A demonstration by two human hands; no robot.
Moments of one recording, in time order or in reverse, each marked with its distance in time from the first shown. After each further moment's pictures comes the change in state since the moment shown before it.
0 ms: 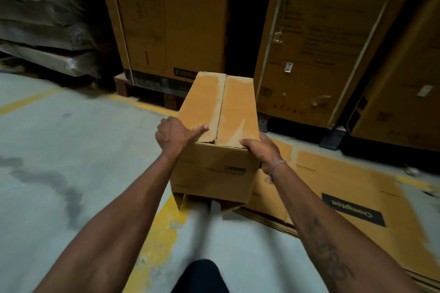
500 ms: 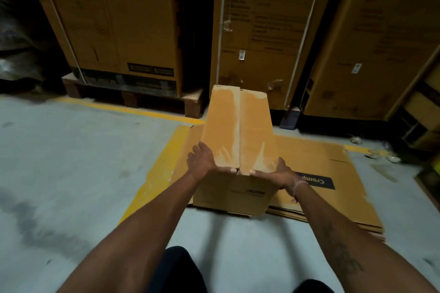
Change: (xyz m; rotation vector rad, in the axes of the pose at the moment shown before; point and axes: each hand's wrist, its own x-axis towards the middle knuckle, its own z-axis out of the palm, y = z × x) left_hand -0.146 0.107 0.091 0.141 -0.626 0.295; right_hand -0.053 0.132 -0.162 -0.222 -0.018 0.229
